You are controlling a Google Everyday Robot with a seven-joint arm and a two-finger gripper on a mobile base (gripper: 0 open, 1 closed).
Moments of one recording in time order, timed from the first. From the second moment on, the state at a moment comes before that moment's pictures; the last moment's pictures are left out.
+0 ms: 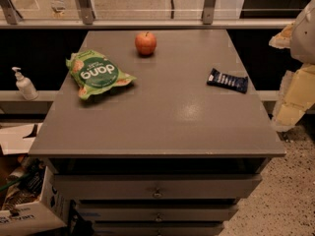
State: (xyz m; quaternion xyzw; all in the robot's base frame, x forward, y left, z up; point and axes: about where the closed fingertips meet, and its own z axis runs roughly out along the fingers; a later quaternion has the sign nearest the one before) arm 0.438 -0.217 0.976 -0.60 0.78 -0.03 0.16
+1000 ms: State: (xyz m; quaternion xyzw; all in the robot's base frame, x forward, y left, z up) arm 0.466 -0.225 0.950 -0.62 0.76 -0.04 0.21
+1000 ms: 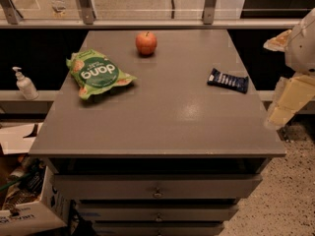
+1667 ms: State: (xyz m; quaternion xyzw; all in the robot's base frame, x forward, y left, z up) arm 0.540 -0.247 0.917 -0.61 0.75 0.01 0.26
